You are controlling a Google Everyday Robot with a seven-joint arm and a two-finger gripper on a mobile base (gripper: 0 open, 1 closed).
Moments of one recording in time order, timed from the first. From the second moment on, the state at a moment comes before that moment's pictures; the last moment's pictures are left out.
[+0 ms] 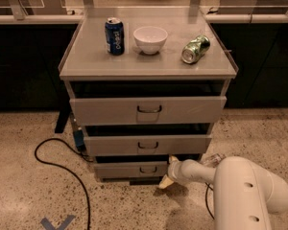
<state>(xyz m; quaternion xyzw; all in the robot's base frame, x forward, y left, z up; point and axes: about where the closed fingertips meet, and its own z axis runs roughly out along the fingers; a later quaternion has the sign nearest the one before) 0.684 -0.125 0.193 -0.56 0.76 0.03 0.33</state>
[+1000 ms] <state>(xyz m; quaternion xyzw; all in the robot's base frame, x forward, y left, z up) 0.706 -0.142 0.142 -0.54 0.79 0.03 0.30</state>
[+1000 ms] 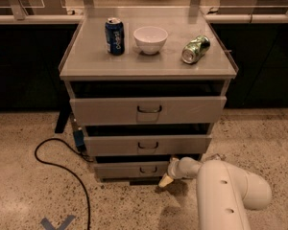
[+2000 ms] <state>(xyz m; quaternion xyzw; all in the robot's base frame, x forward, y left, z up) 0.704 -0.144 0.143 -0.54 0.79 0.04 0.29</state>
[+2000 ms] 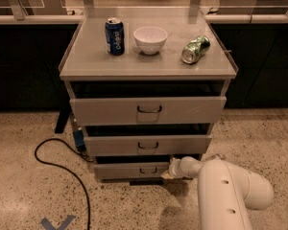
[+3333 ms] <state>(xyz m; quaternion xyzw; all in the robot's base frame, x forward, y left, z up) 0.704 -0.144 0.158 -0.54 0.79 0.04 0.29</state>
